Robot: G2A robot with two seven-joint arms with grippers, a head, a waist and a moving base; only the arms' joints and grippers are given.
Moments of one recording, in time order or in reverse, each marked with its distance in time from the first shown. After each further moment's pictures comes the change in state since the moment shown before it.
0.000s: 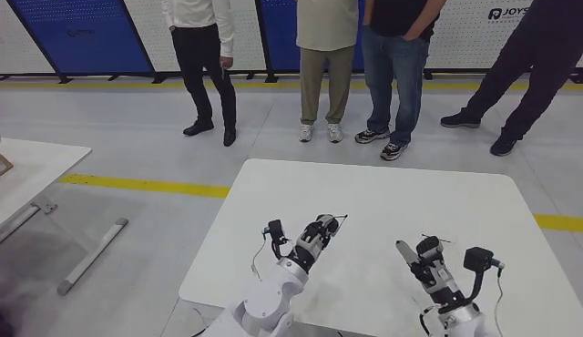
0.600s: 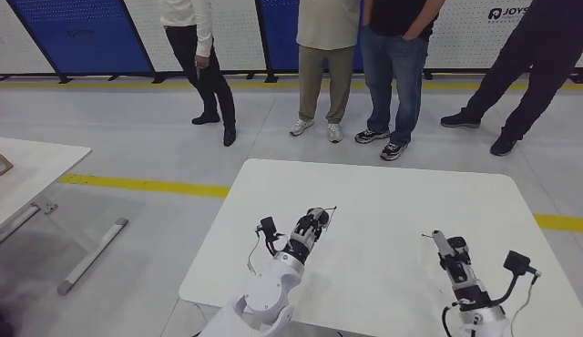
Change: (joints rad) left arm -0.038 -0.011 -0.013 0.058 -0.005 -0.010 0.090; right arm -0.039 0.008 0.109 0.007 0.300 0.000 -0.039
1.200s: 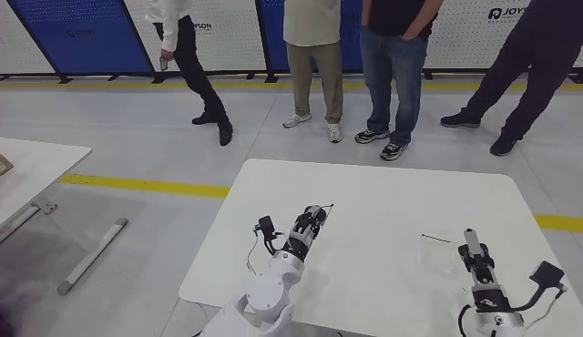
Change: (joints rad) left arm -0.010 -0.004 0.006 0.014 0.015 -0.010 0.023; right arm -0.014 -0.004 0.031 0.017 0.123 0.000 -0.045
